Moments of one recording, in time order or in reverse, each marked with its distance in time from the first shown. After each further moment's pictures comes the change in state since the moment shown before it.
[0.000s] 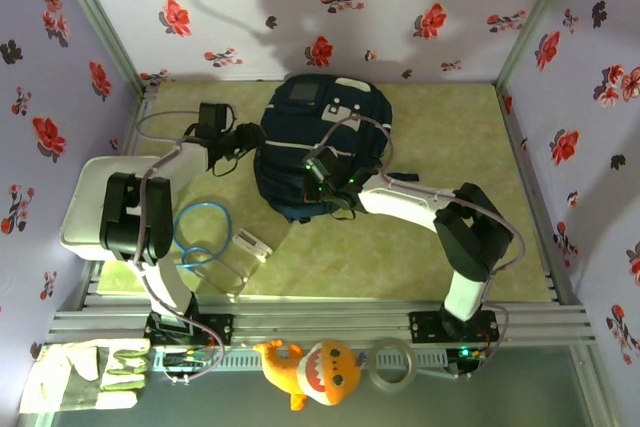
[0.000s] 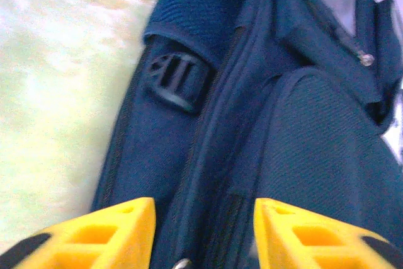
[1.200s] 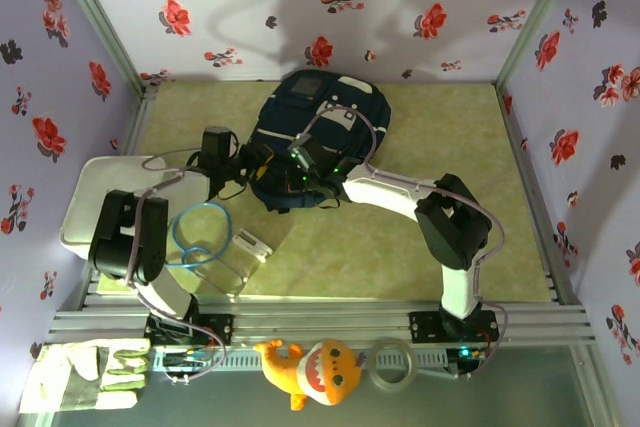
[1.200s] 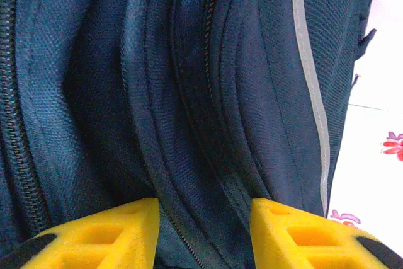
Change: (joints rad) left arm -0.076 -0.126 -0.298 0.265 0.128 -0.454; right arm 0.004 0.116 0.155 0.015 -0.066 -0.033
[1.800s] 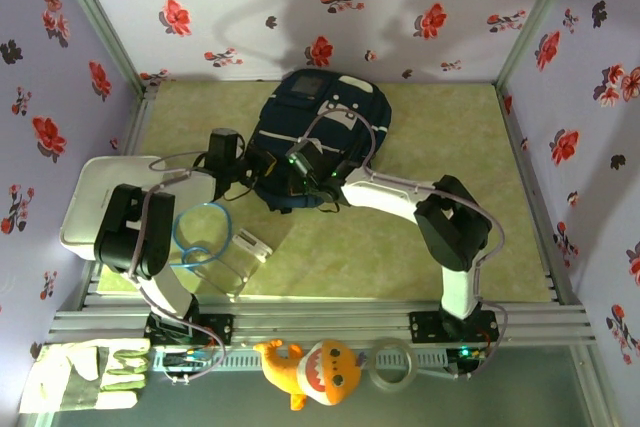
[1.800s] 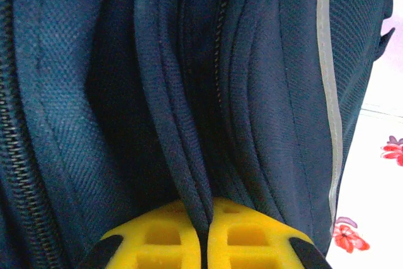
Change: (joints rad) left arm -0.025 0.039 0.001 0.038 -0.018 -0.047; right arm 0.018 -0.015 -0.031 -0.040 0.164 -0.019
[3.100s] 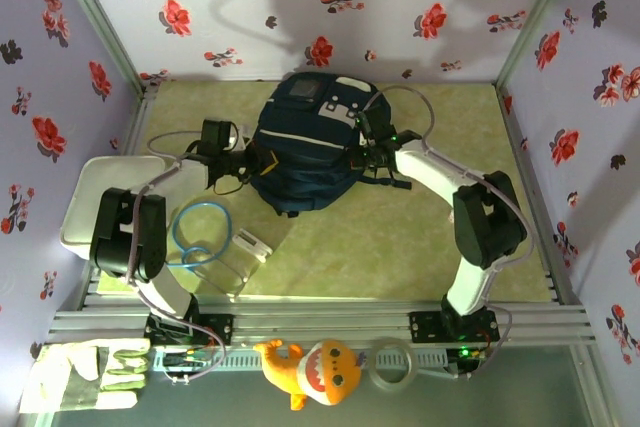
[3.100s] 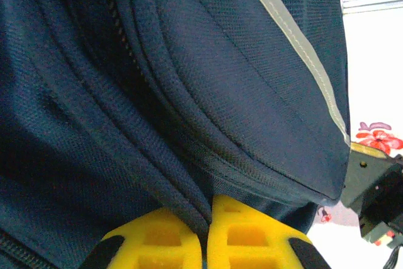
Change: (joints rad) left arm 0.050 -0.031 0.123 -0.273 0.206 0.399; right arm -0.393 -0.093 -0.015 -0.195 -0.173 -0.285
